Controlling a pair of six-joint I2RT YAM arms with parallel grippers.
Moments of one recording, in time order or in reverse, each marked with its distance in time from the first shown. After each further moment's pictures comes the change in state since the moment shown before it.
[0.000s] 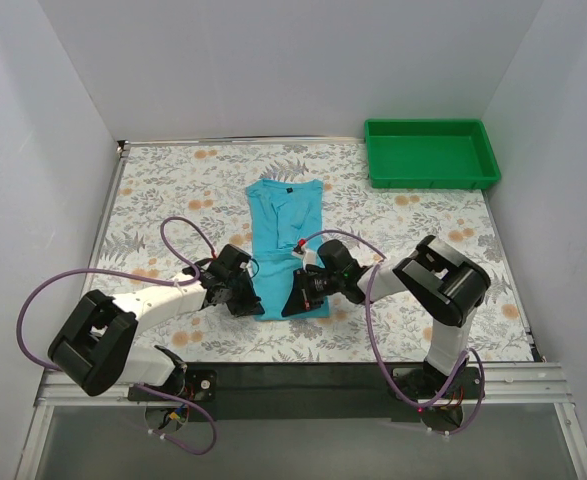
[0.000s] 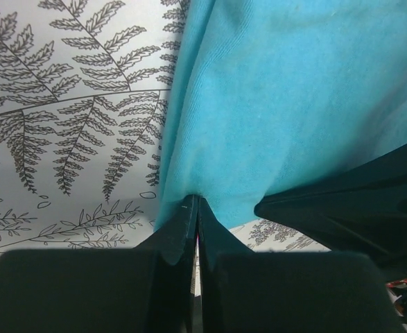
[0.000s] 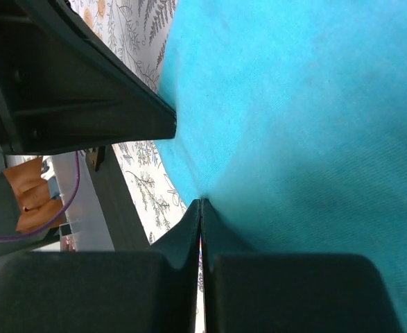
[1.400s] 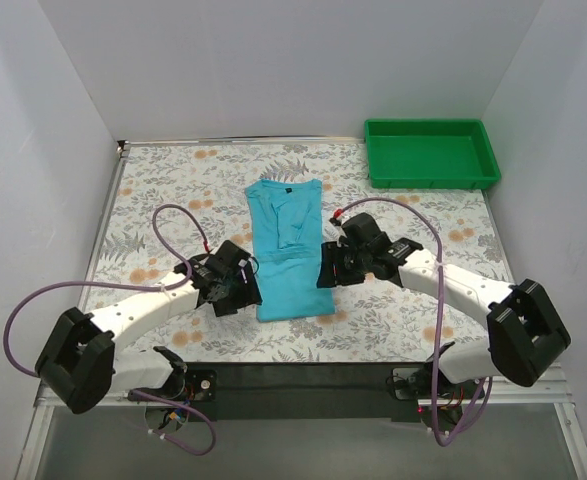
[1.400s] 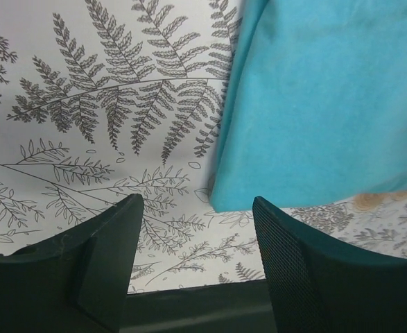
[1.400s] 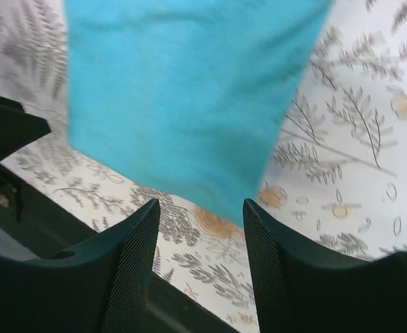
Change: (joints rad) left arm -0.028 -0.135 0.103 -0.269 -0.197 0.065; right arm -0.098 -0.484 0.160 -0.846 0.476 -0.191
